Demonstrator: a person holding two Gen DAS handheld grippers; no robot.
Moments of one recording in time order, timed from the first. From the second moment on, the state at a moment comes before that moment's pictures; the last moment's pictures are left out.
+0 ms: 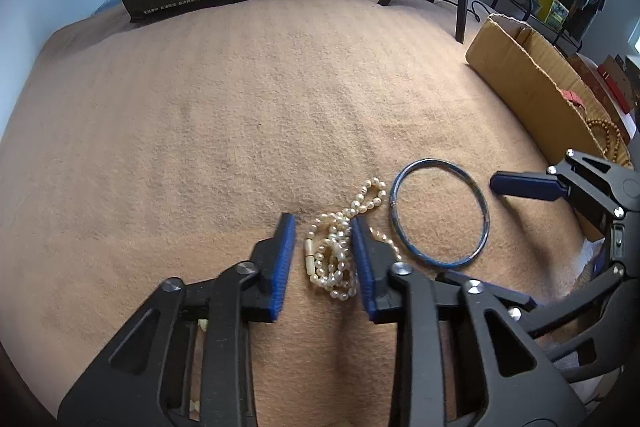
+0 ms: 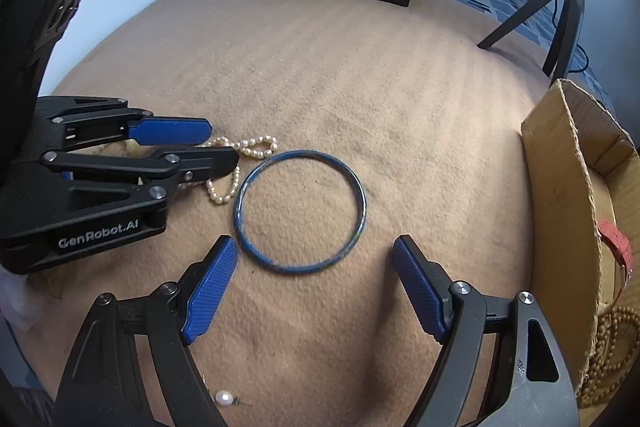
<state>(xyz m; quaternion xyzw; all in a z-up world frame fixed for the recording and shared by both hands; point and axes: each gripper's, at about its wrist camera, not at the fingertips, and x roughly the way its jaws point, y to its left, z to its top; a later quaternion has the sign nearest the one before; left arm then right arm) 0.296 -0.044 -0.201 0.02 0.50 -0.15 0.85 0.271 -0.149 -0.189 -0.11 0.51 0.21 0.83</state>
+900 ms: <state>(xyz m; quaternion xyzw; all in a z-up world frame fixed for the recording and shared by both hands) 0.282 -0.034 -0.194 0.01 0.49 -0.15 0.86 0.277 -0.131 -0.189 -0.15 0.51 0.21 0.82</state>
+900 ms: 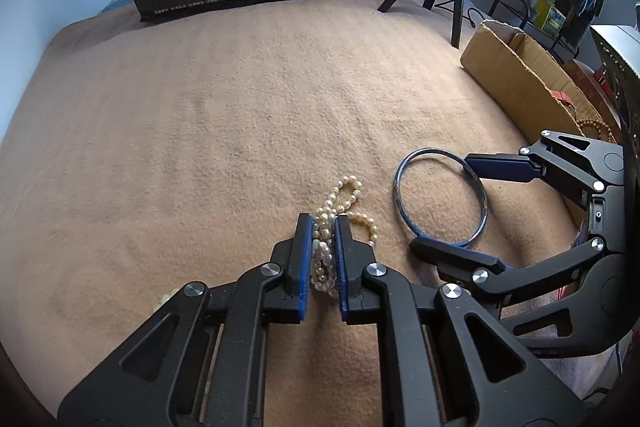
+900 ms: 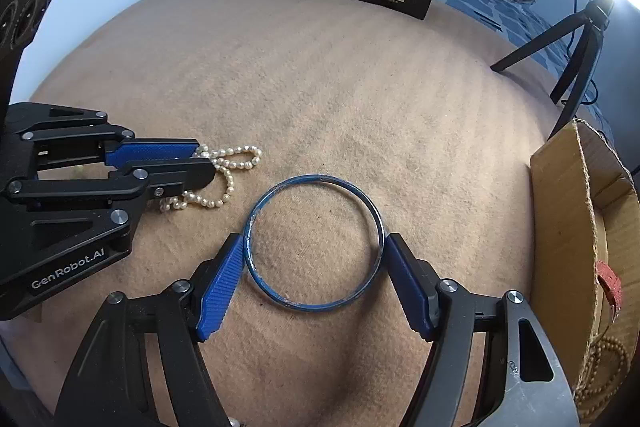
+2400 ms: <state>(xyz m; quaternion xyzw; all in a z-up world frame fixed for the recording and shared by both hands) 0.222 -0.069 -0.053 -0.02 0.38 -0.21 0.90 0.211 -0.250 -0.069 -0.09 0.43 0.16 0.88</state>
